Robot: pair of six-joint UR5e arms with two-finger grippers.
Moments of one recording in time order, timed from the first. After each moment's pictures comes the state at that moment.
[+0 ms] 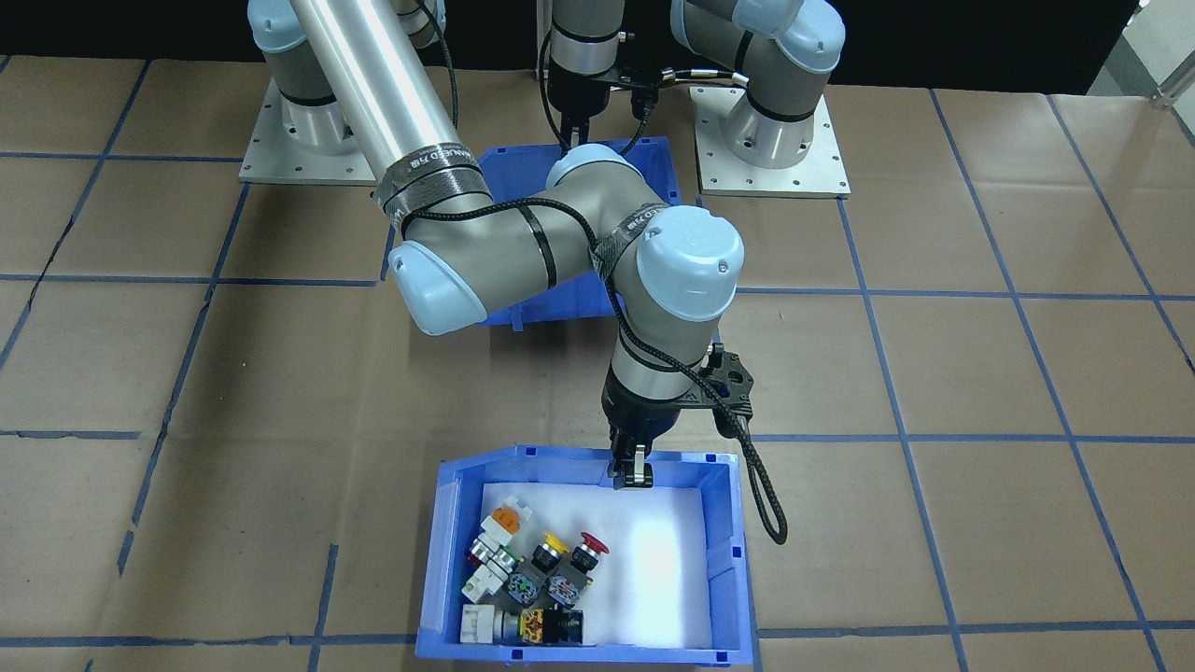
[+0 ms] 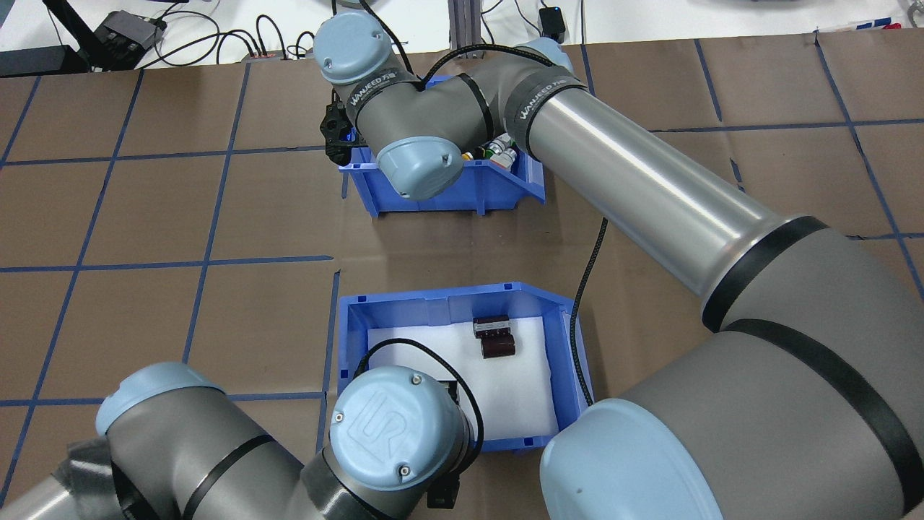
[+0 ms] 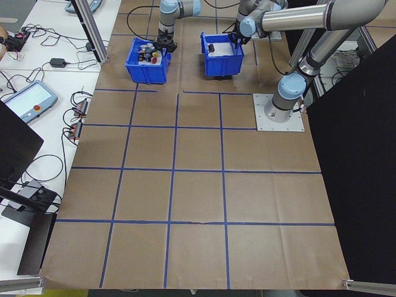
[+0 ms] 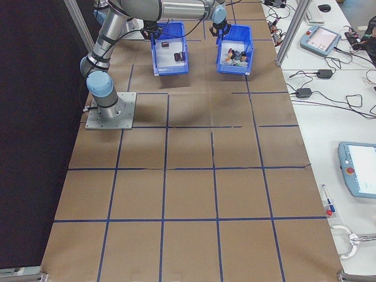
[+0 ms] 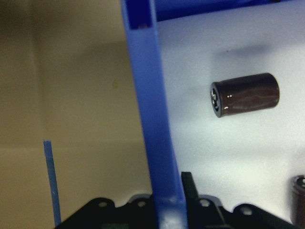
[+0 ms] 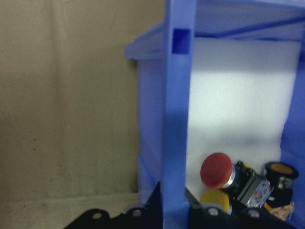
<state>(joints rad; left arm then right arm) -2.21 -1.38 -2.23 -1.05 1.57 -2.15 2.08 -0.89 1.19 -2.01 -1.75 -1.09</state>
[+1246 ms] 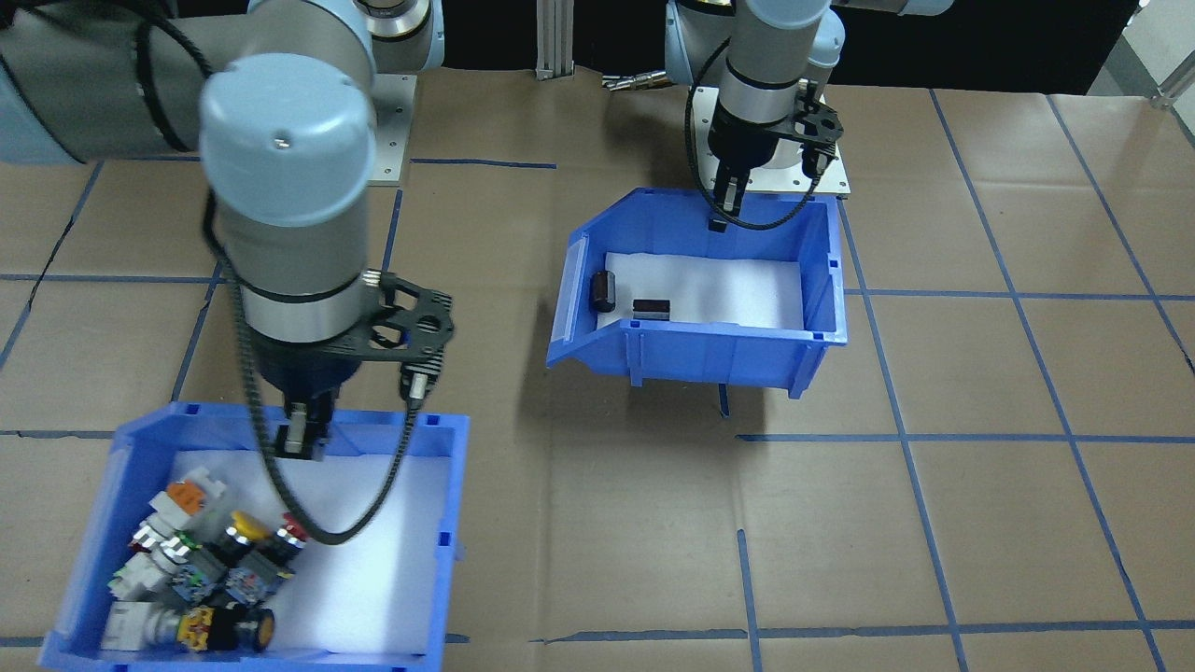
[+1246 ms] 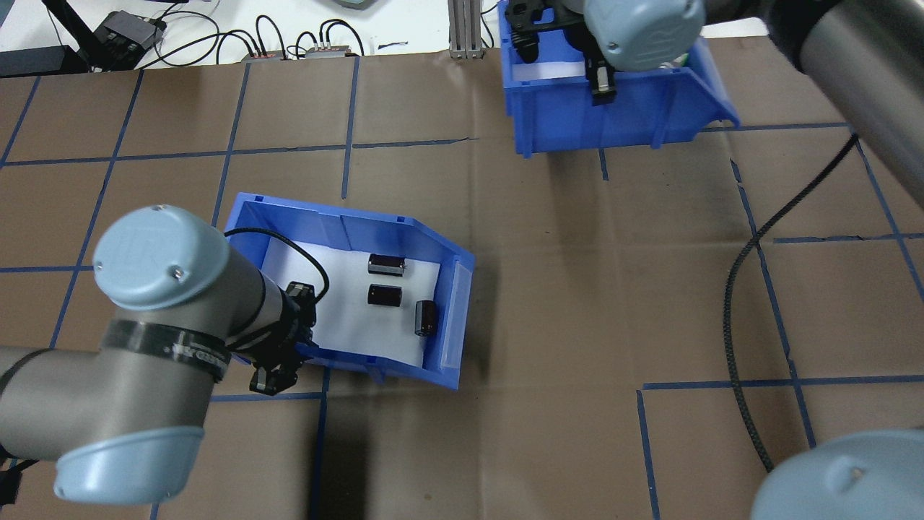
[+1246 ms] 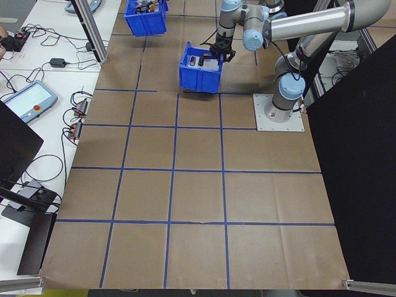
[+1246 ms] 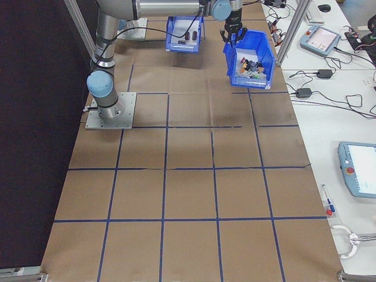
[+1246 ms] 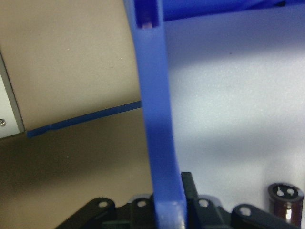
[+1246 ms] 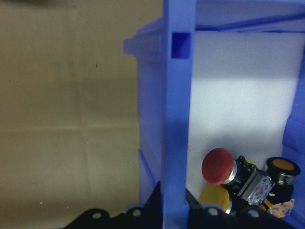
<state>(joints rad) -1.62 -1.28 -2.20 -1.19 1.56 -1.37 1.71 -1.22 1.32 -1.77 -1.80 -1.44</state>
